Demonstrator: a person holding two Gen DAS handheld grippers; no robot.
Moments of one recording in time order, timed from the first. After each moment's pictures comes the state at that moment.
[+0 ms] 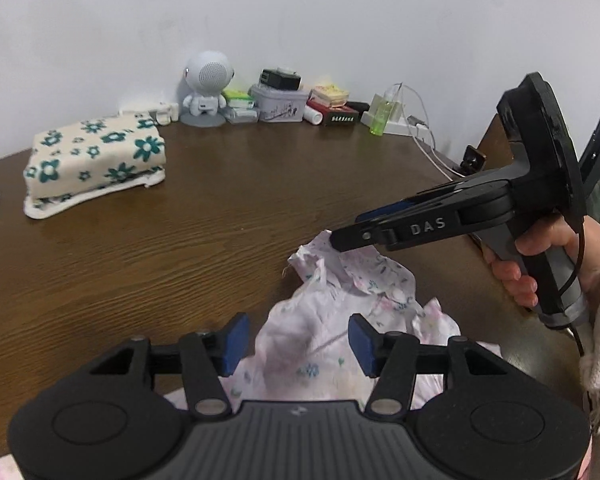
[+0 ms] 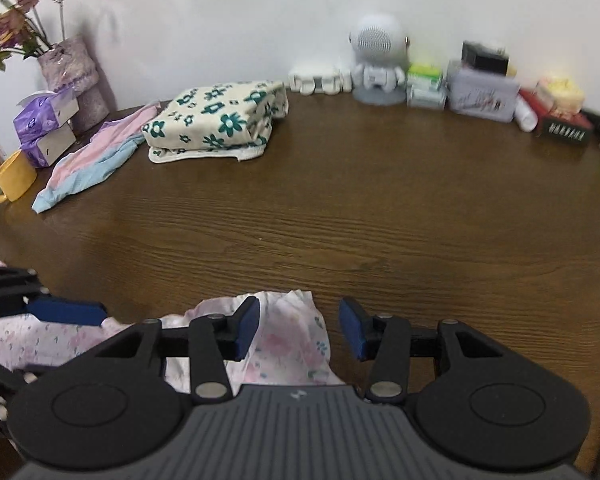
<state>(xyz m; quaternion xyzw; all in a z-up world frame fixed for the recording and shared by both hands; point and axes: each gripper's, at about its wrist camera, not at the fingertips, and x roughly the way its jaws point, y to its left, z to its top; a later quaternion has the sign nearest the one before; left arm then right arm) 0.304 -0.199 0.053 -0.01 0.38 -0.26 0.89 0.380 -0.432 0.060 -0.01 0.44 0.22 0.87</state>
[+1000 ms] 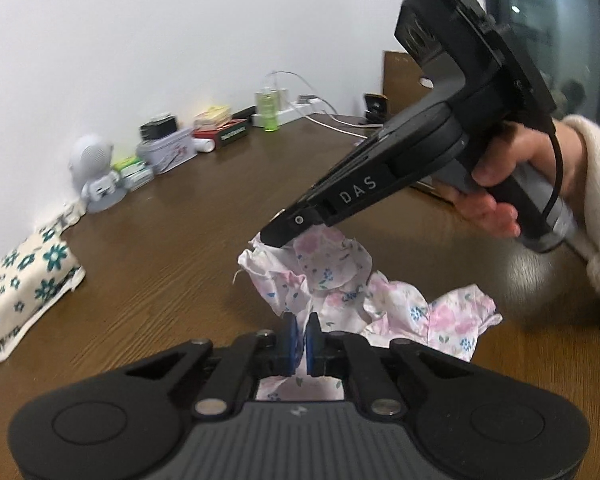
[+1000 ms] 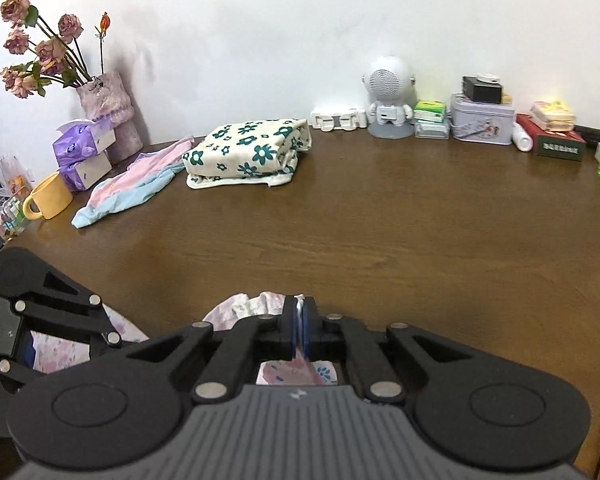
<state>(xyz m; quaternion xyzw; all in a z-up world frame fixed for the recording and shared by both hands) 0.266 -0.255 0.047 0.20 0.28 -0.37 0.86 0.314 -0.453 0.074 0.01 0.36 0.25 0.90</state>
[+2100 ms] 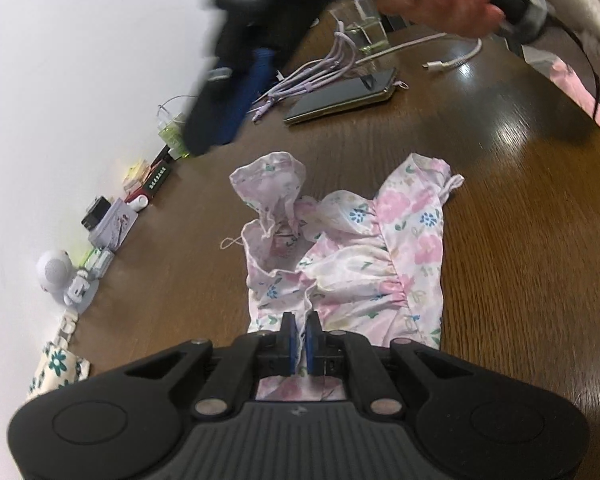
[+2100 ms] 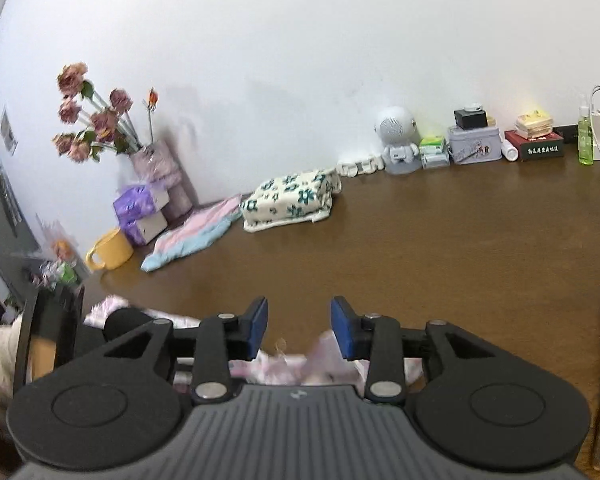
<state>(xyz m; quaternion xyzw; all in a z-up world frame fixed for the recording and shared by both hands) 0.187 -0.295 -0.007 0.44 0.18 -0.39 0.79 0.219 -0.491 0.096 0.10 0.28 0.28 0.91</state>
